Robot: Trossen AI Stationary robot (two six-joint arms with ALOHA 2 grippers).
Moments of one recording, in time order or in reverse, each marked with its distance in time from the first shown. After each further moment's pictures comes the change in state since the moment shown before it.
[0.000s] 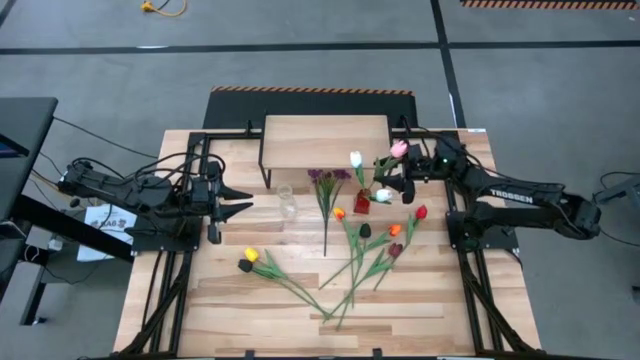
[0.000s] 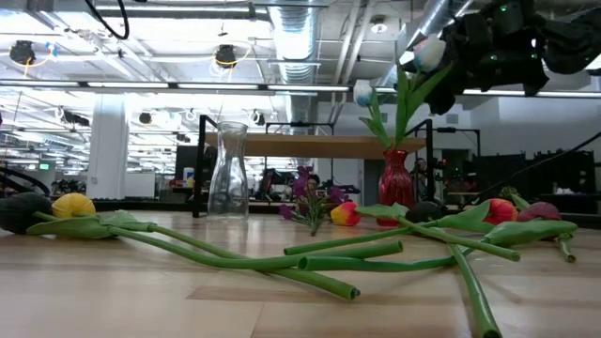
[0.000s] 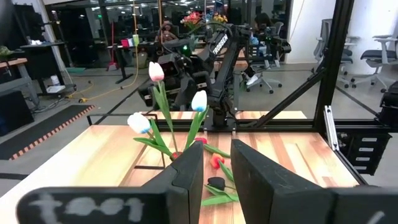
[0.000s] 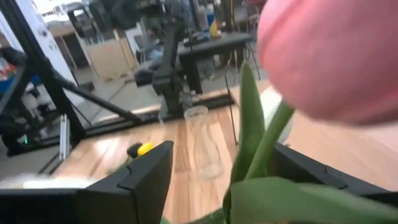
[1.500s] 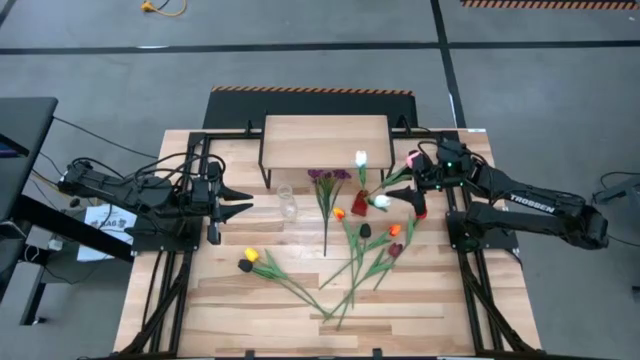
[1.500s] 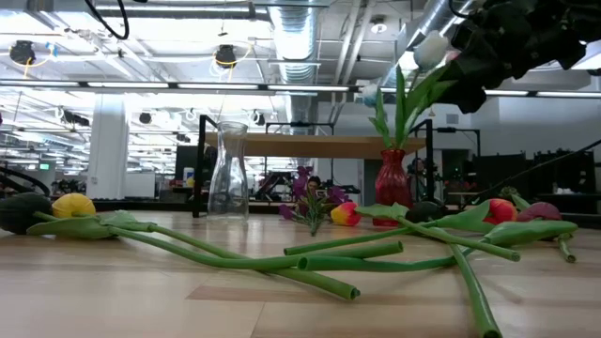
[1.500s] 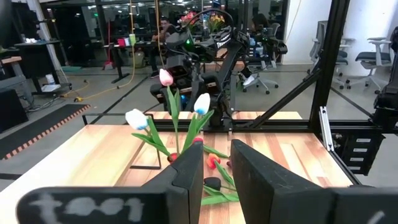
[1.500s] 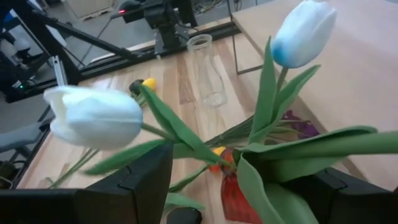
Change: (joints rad) left arm 0.000 0.000 0.000 0.001 0.010 -0.011; right arm 0.081 -0.215 0.104 -0.639 0.095 -0.094
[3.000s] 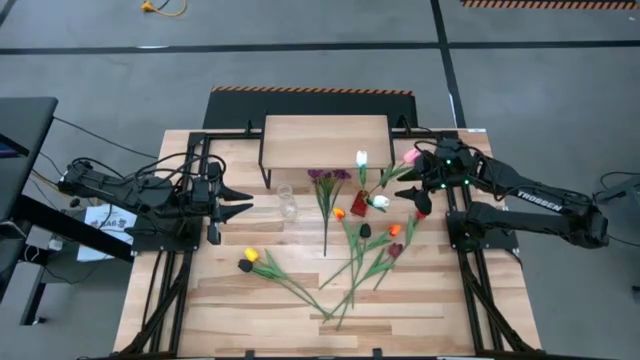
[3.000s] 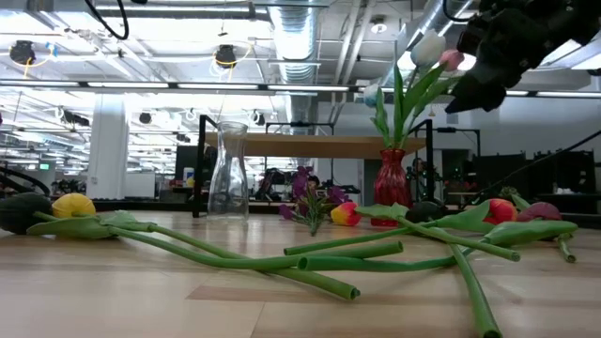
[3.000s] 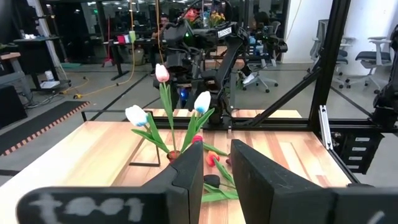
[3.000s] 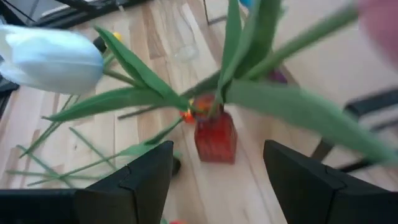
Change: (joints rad) left arm 0.000 0.000 0.000 -0.014 0.000 -0.016; right arm 0.016 0.000 0.139 -0.384 0.147 -0.045
